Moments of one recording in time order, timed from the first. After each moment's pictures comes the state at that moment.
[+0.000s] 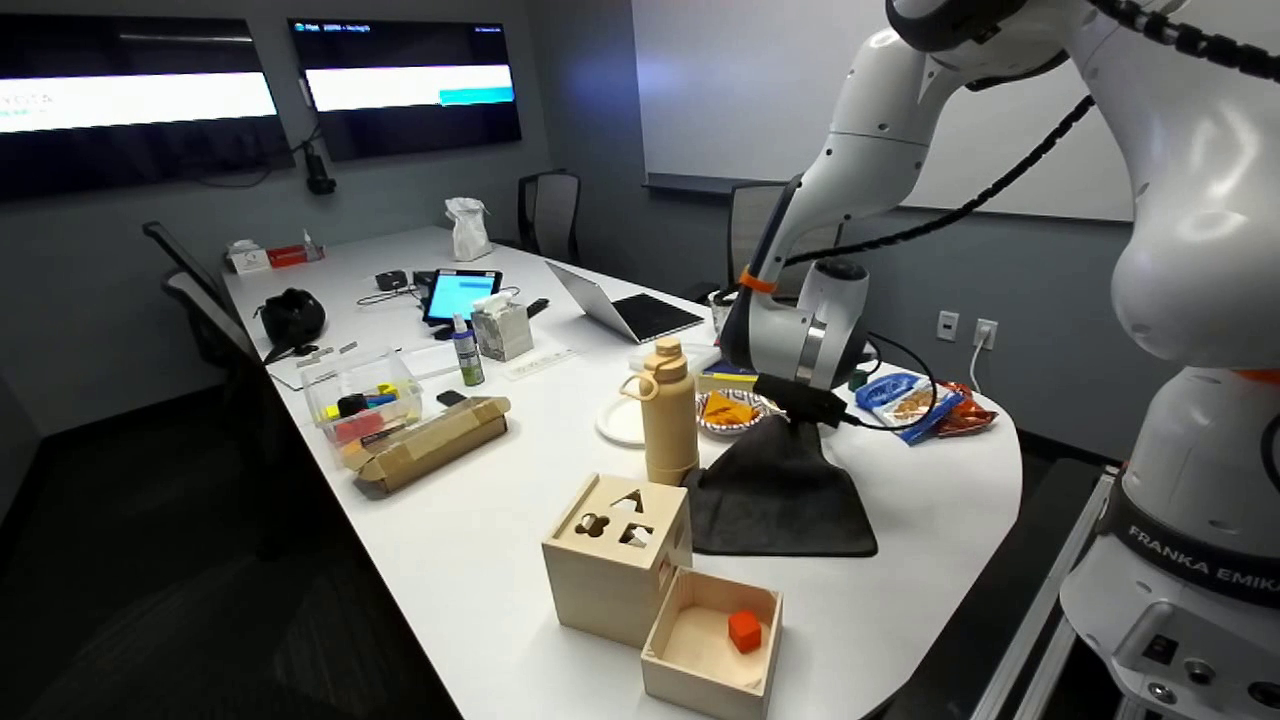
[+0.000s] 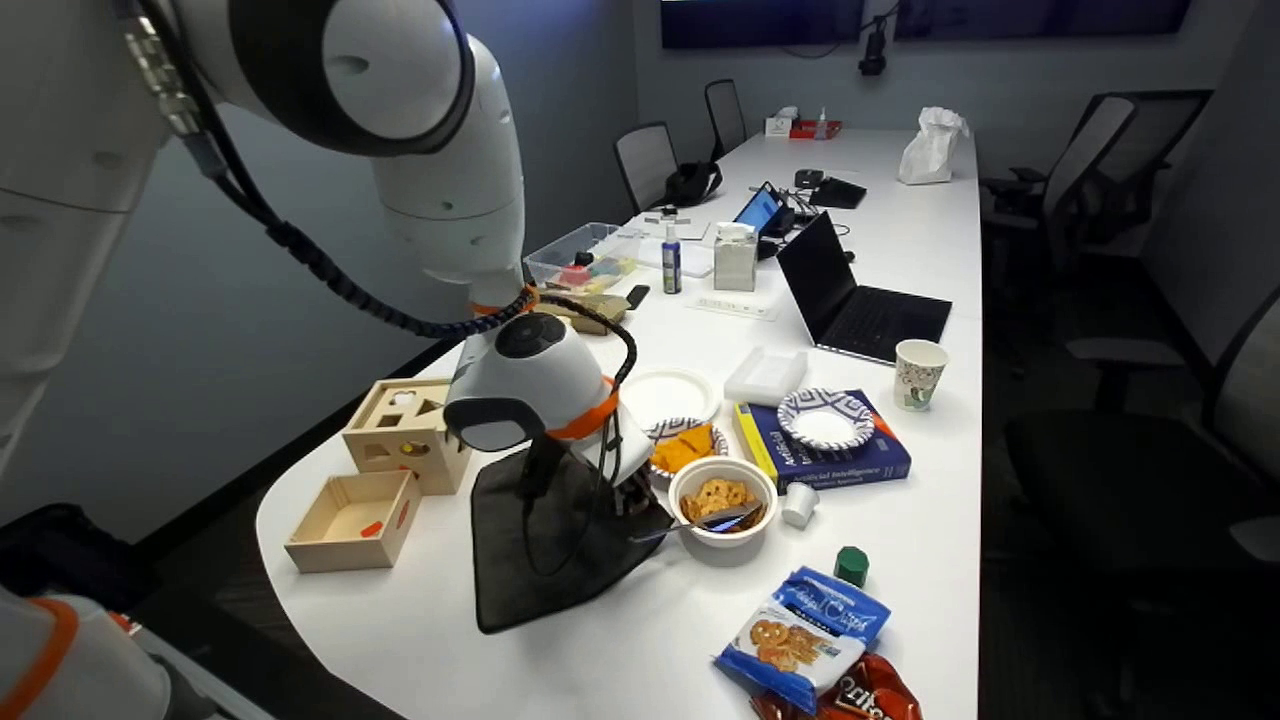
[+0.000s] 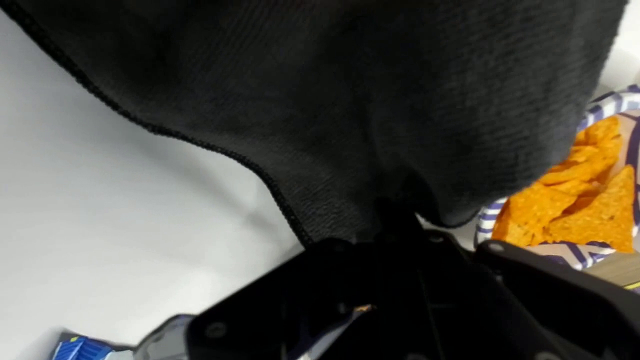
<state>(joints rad) -0.47 0.70 0.35 -2.38 0.88 3.59 0.15</state>
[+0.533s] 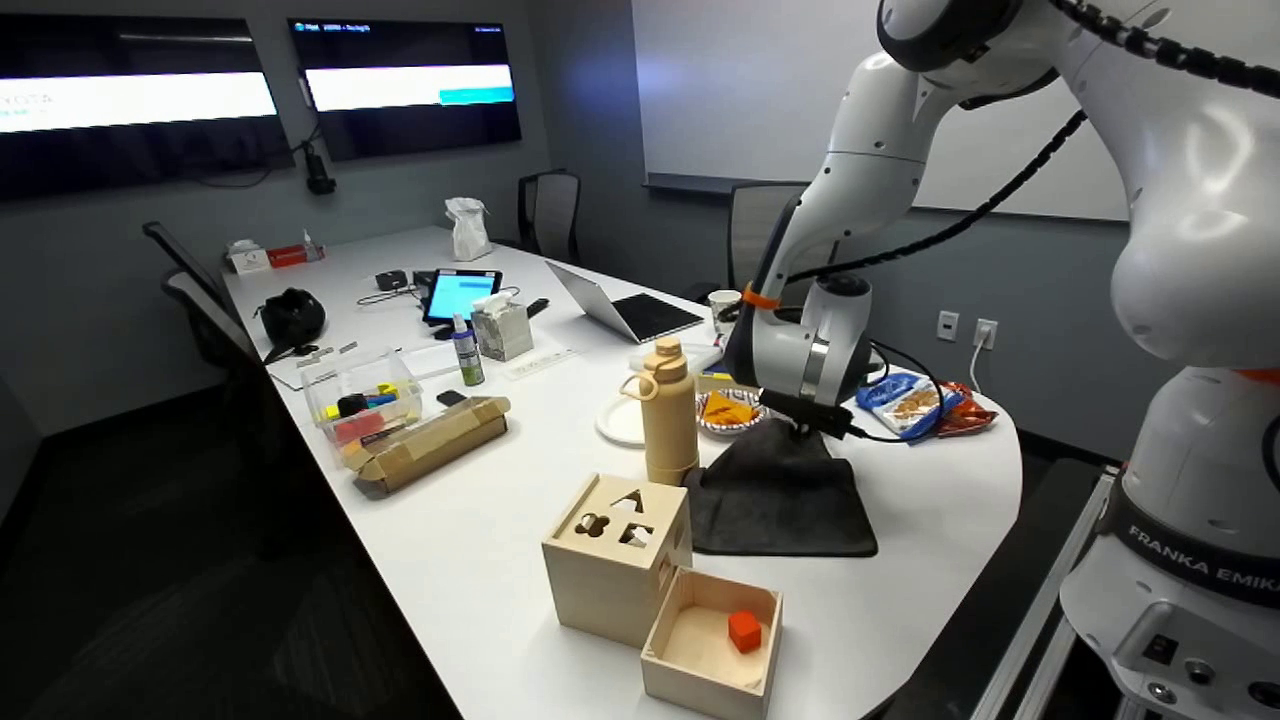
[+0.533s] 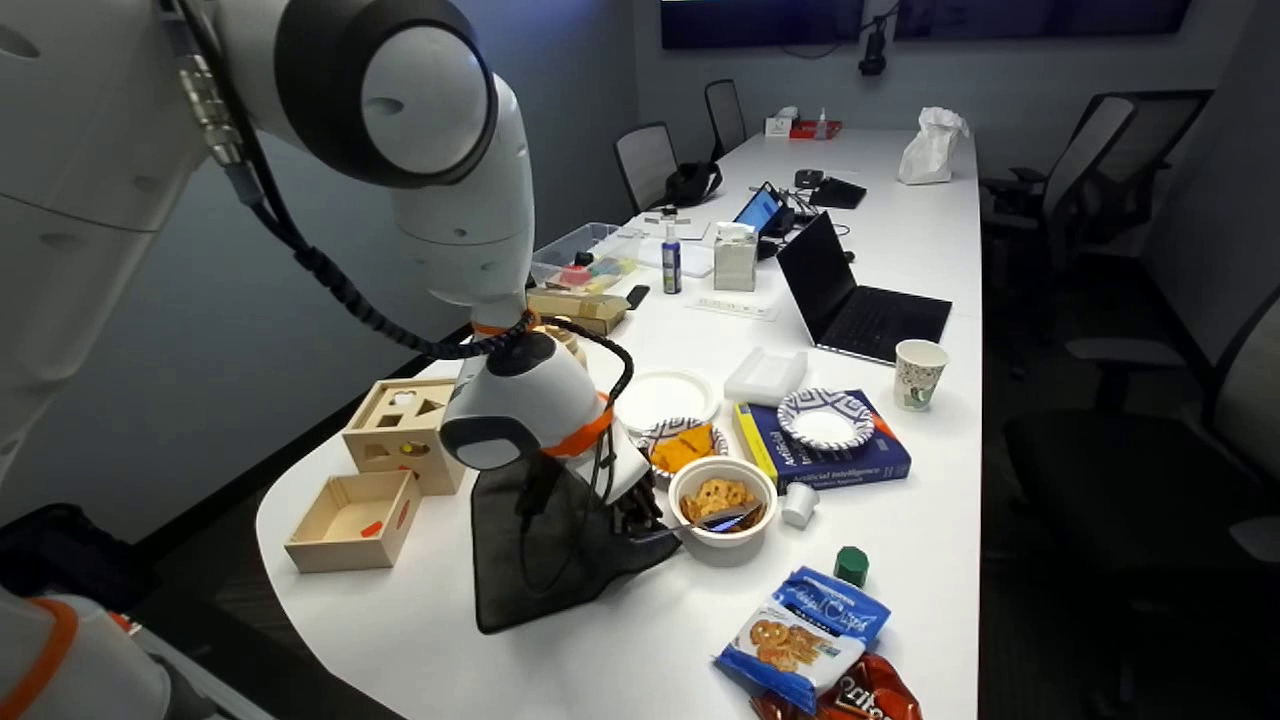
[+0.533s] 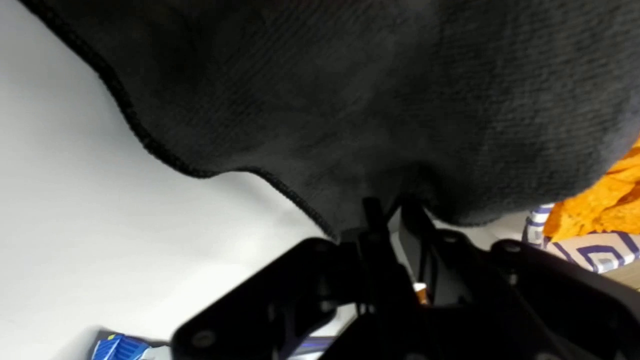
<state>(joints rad) -0.47 0.76 0.35 -2.37 0.88 3.68 0.19</state>
